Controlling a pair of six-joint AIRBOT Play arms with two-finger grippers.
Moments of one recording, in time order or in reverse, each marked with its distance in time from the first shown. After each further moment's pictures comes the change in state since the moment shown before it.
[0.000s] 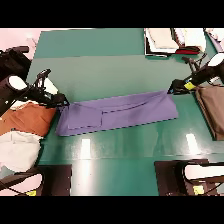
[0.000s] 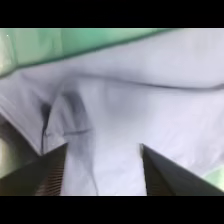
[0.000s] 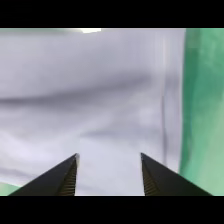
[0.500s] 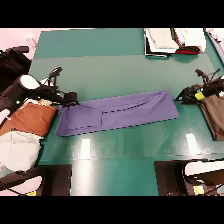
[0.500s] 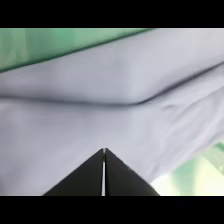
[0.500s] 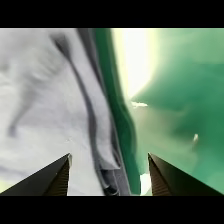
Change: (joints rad) left arm -0.190 -0.015 0.015 -0.118 0.090 -0.085; right arm -0.262 -0.076 -0.166 0.145 -0.002 -0.167
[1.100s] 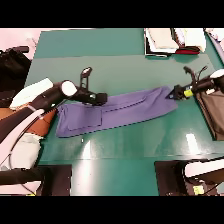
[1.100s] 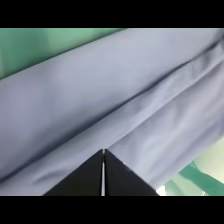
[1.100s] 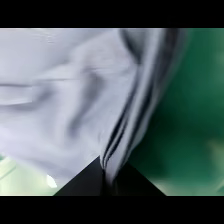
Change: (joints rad) left arm -0.334 -0.209 0.141 -0.014 0.250 -0.164; right arm 0.133 0.000 0.061 0.169 0.027 -0.102
